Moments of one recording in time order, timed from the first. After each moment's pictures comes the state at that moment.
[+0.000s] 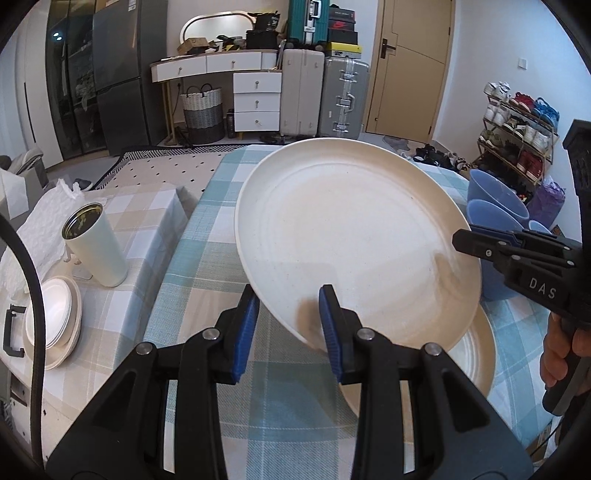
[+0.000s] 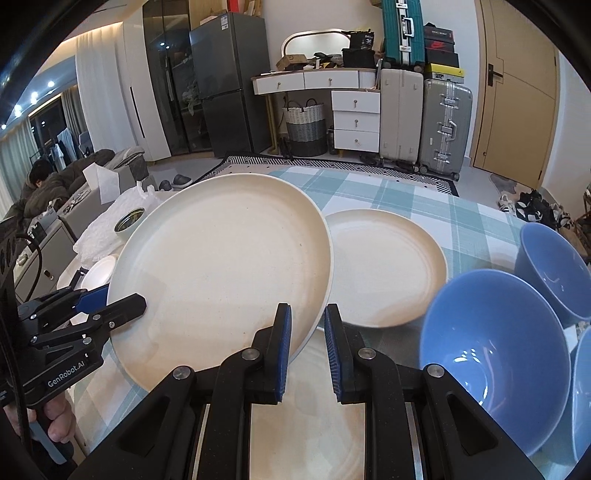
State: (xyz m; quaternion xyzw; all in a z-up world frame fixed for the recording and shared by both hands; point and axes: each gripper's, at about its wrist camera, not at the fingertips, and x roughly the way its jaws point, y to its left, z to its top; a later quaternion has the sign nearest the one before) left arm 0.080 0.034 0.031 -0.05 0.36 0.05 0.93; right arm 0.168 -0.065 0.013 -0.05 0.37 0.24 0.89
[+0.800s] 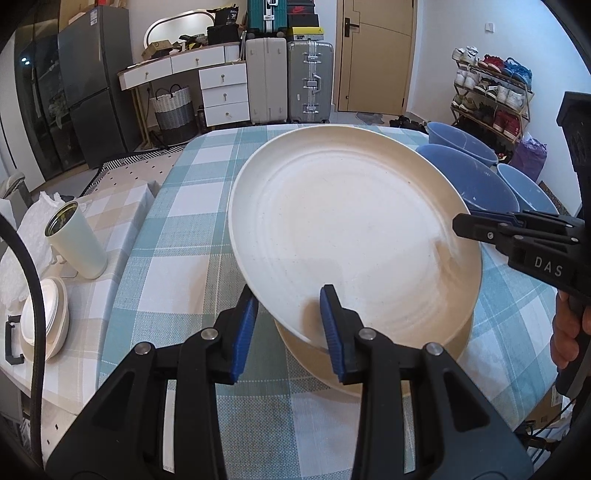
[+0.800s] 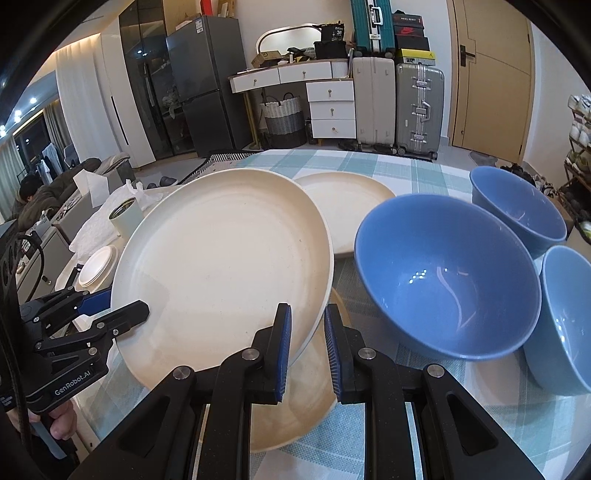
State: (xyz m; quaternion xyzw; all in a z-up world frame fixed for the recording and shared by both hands) left arm 0.035 -0.036 0.019 0.00 0.39 0.00 0.92; right arm 0.113 -0.132 -0.007 -0.02 0.40 0.21 0.89
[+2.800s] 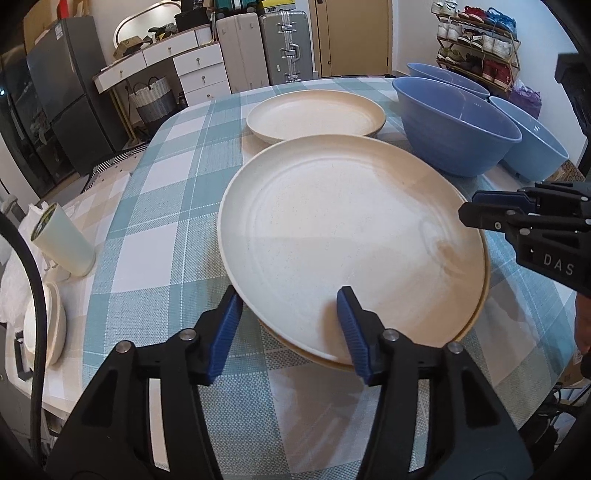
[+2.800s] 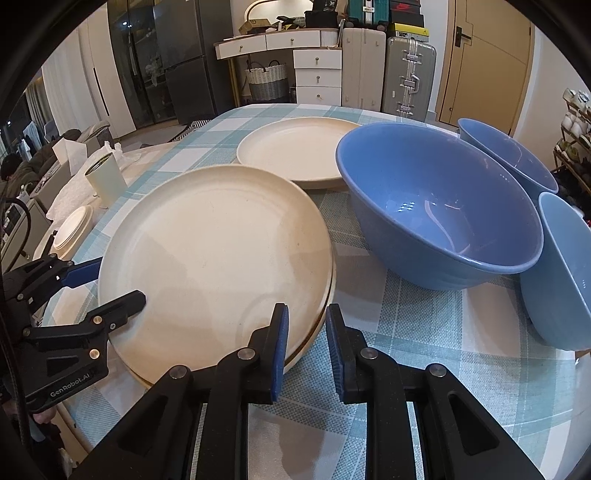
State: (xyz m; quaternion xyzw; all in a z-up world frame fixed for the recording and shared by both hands) left arm 0.050 -0.046 -0.035 0.06 0.44 -0.02 0.90; right arm 0.092 -0.135 -0.055 -0.06 0.45 0.17 0.88
